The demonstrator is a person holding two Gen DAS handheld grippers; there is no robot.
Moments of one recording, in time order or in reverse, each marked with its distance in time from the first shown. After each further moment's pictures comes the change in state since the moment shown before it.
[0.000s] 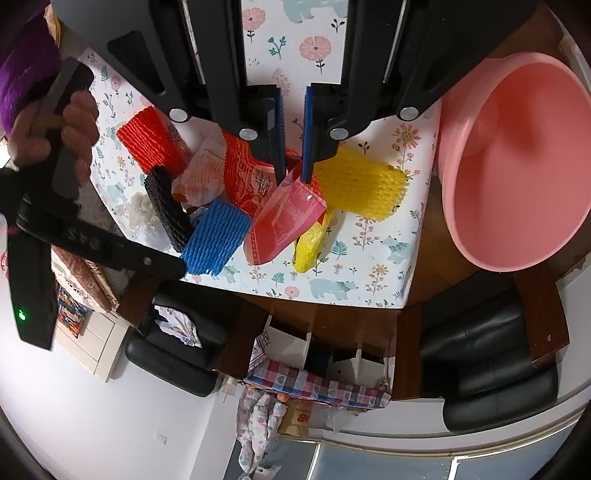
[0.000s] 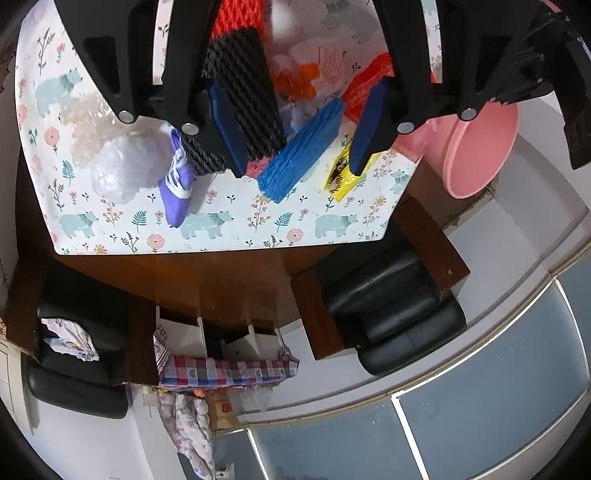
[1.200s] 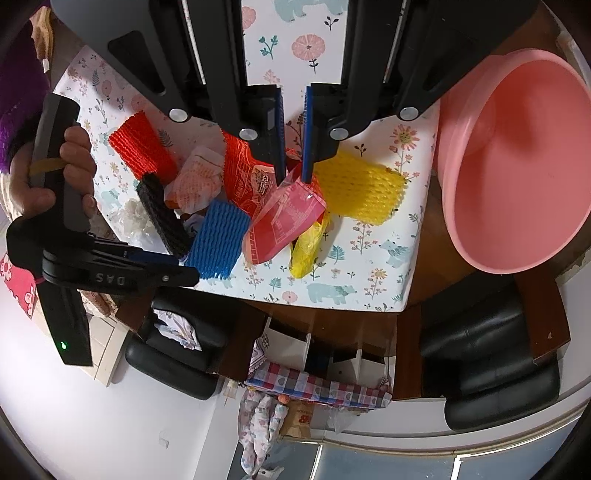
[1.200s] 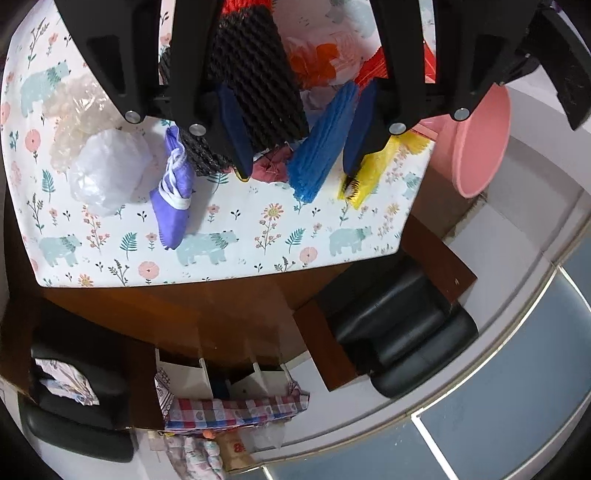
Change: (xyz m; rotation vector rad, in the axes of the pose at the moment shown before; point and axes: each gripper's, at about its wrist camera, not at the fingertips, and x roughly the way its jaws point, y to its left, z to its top) left arm 0.008 0.005 -0.005 0.020 0.002 0.007; right arm 0.036 -0.025 0.016 0.084 0.142 0.028
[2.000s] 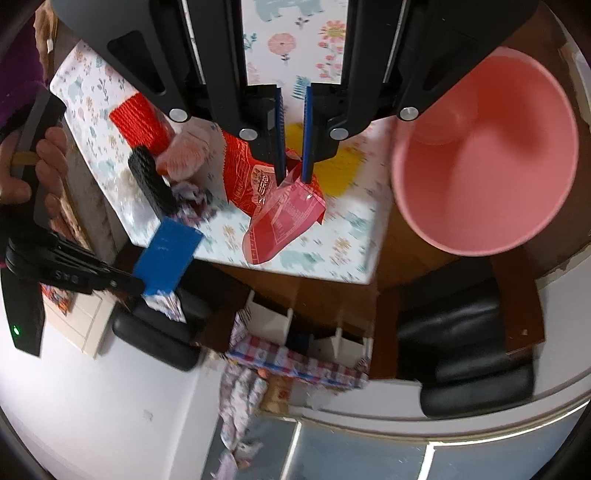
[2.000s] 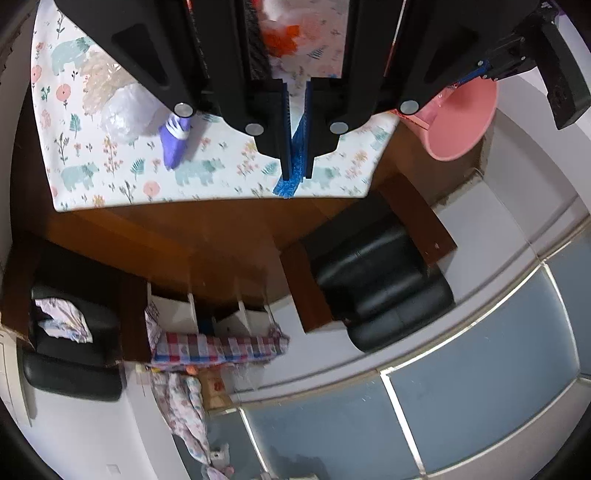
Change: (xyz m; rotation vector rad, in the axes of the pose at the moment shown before) left arm -0.037 0.027 0.013 -0.067 -0.114 0.057; right arm -0.073 0.037 0.021 -0.093 -0.239 0.036
